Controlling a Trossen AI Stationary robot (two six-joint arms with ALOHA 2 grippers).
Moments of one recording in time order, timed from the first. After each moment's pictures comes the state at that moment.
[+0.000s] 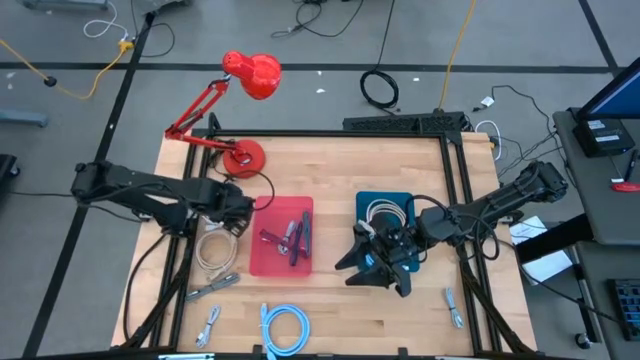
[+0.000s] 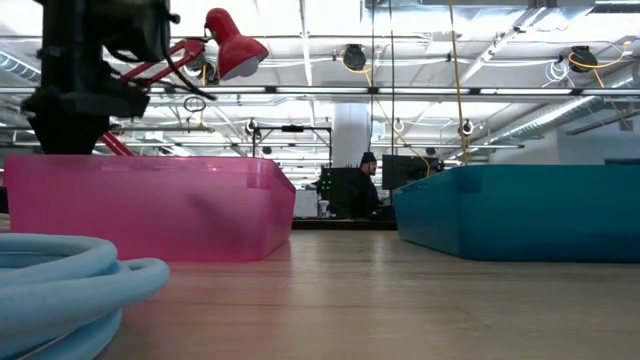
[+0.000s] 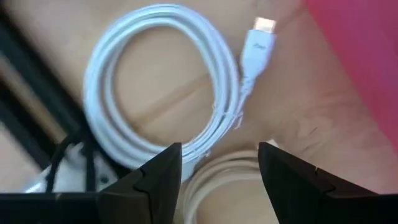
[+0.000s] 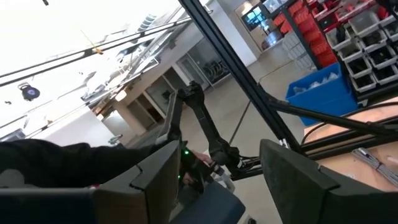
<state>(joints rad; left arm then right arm) -0.02 1.18 0.76 -1.21 -0.14 -0.95 0.42 1.36 1.13 0.39 -0.06 0.69</state>
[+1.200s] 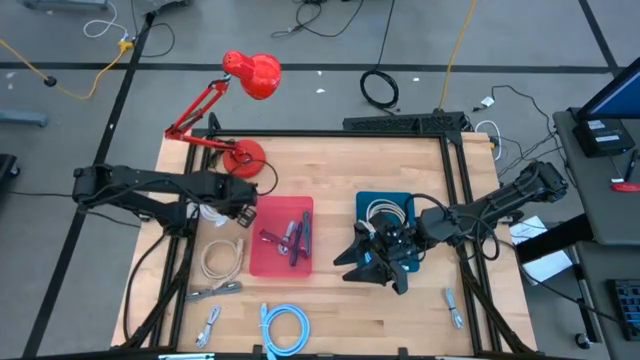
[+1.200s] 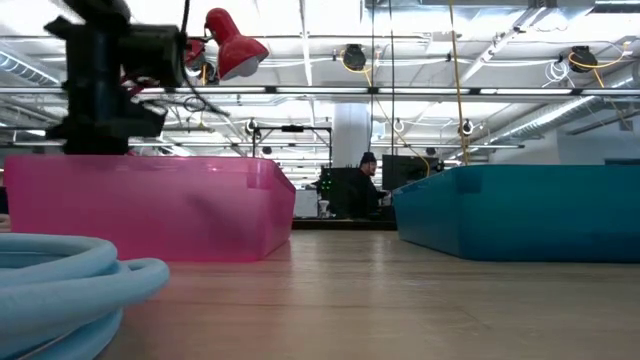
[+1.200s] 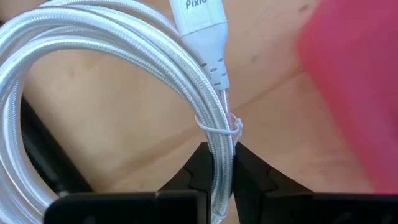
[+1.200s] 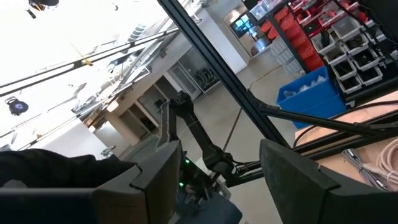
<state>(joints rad) 0.14 1.20 0.70 -1.04 -0.15 -0.84 0.42 1.36 1.13 0.39 0.00 0.72</state>
